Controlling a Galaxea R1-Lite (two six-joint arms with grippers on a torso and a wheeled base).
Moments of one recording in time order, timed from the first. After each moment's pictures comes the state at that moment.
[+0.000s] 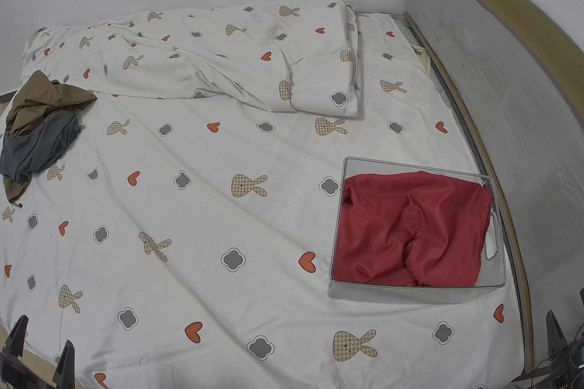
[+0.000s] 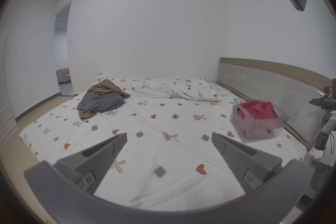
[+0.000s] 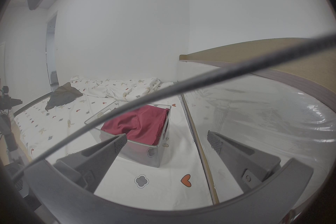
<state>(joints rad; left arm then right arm) 0.00 0.01 -0.02 0.00 -0.01 0.00 0.00 0.02 -0.02 0.00 -0.02 0.00</state>
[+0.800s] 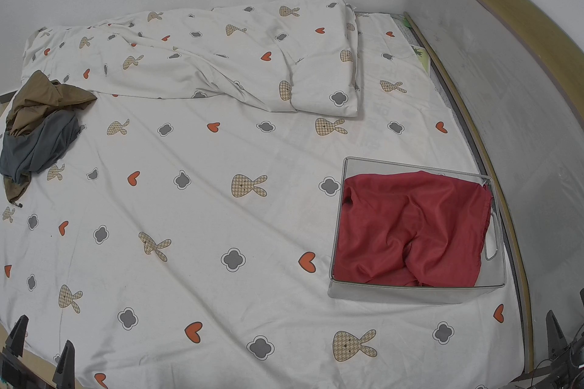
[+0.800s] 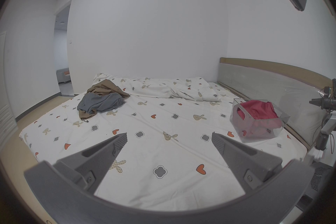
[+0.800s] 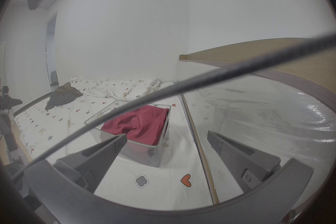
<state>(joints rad) 0.00 0.01 -0.02 0.00 -0.01 0.00 0.00 0.02 -0.02 0.00 -0.02 0.00</state>
